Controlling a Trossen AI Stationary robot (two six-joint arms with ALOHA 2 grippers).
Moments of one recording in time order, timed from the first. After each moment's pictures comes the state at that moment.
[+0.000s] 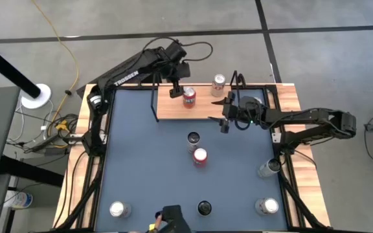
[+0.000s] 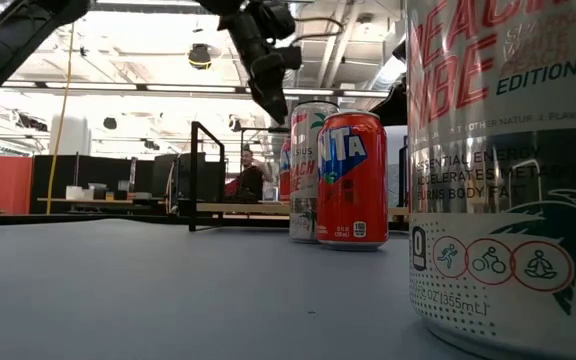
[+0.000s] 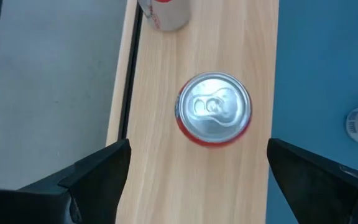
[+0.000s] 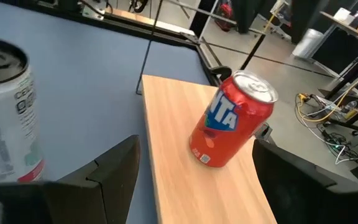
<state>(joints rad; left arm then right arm) 0.59 2.02 2.15 -1.10 0.11 0.45 -0.35 1.18 0.55 0.35 0.02 -0.38</state>
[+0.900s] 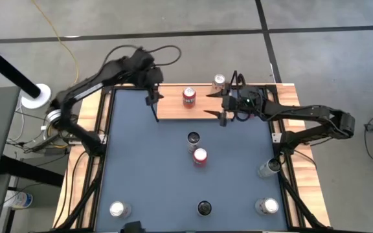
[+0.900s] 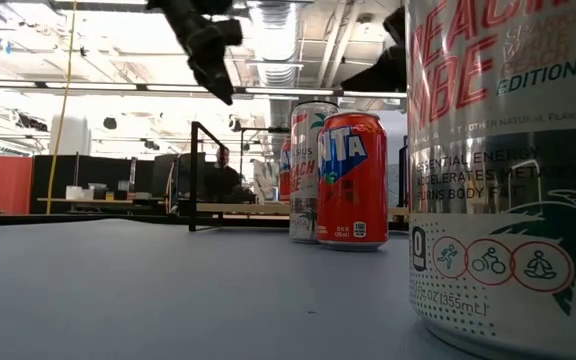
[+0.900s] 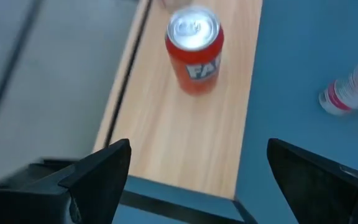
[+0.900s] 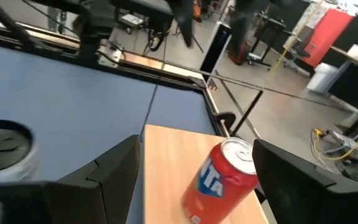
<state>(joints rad) 0.65 1.46 1.47 -0.81 0.14 0.40 -0.43 1.22 0.71 0.32 -0.17 -0.39</state>
